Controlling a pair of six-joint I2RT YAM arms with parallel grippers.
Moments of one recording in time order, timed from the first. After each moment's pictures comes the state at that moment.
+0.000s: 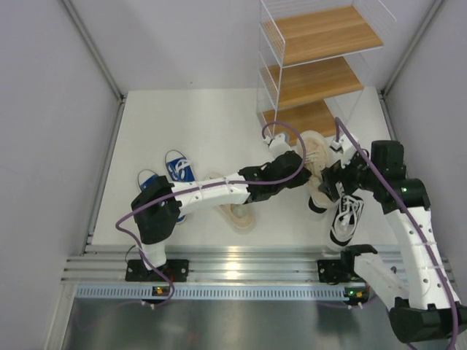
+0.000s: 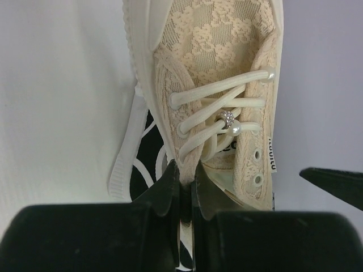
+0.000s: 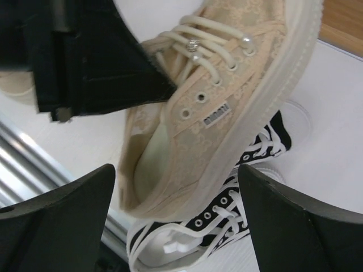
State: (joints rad) left arm -1.11 1.84 1.41 -0.09 -0.34 -1.14; right arm 0.09 0.82 1.01 -0.95 -0.48 -0.44
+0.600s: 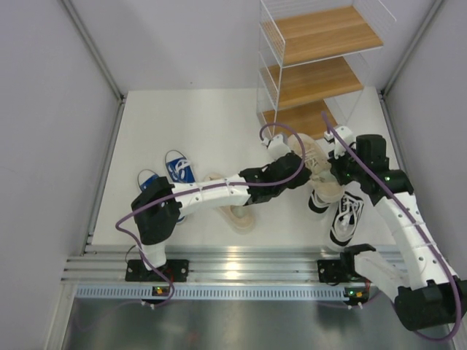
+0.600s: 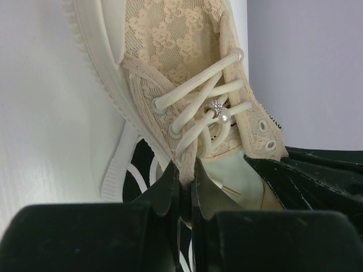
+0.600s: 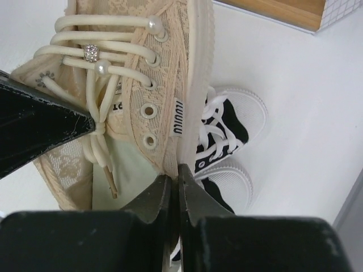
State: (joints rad) left arm -1.13 1.84 1.42 -0.08 -0.41 -1.20; right arm 0.18 0.93 0.93 -0.73 -0.15 -0.34
